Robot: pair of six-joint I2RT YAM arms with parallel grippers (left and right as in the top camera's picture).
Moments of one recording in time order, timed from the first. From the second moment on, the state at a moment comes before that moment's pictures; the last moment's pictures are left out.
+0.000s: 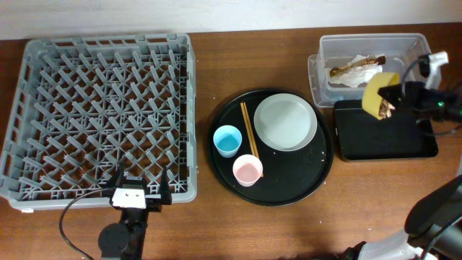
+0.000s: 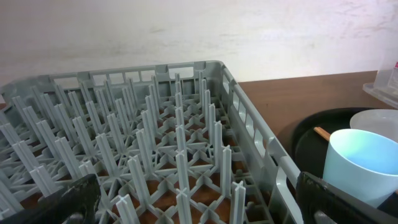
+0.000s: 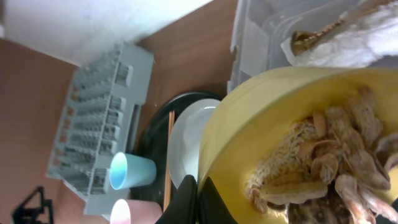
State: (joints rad) left arm -0.07 0.01 0.01 -0.08 0.01 0.05; right arm -0.61 1.77 1.55 -1.09 -1.01 -0.35
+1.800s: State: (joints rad) left arm -0.07 0.01 0.01 -0.08 0.01 0.05; right arm -0.73 1.98 1.30 -1.01 -1.51 -0.07
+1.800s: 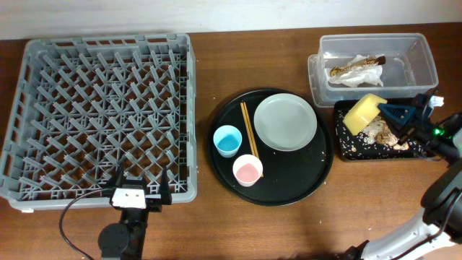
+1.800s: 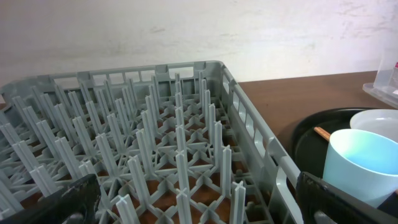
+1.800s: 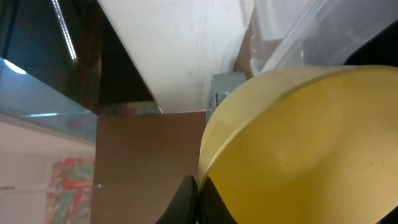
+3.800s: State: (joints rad) left arm -0.07 0.01 0.01 -0.08 0.01 0.05; right arm 0.50 1.74 1.23 -0.94 -0.31 0.37
